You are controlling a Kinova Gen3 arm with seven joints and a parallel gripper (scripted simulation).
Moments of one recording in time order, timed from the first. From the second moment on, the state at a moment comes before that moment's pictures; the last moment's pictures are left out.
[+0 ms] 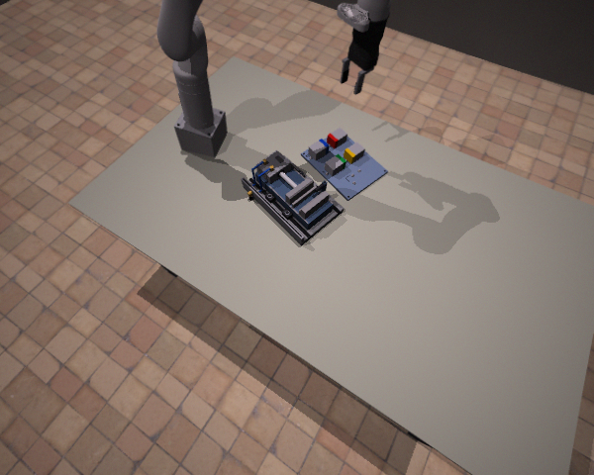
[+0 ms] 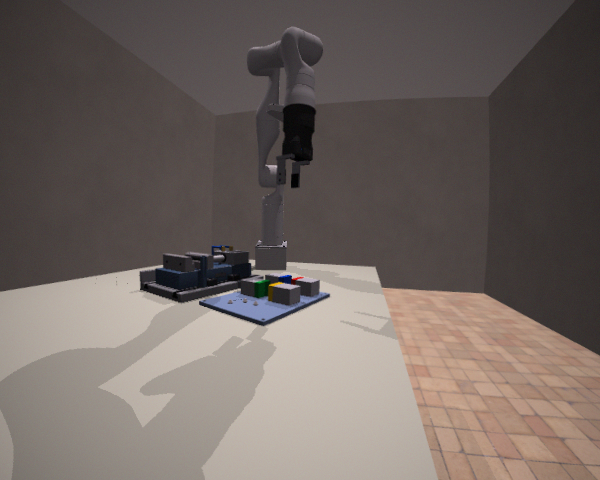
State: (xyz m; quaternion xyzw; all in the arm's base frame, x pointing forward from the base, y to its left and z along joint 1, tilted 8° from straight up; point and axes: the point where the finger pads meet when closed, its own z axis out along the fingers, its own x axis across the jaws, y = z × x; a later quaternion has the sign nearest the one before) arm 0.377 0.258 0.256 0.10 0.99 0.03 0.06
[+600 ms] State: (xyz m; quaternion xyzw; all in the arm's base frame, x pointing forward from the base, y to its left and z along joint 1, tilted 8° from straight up) arm 0.370 0.237 0.285 0.10 0.99 0.03 0.06
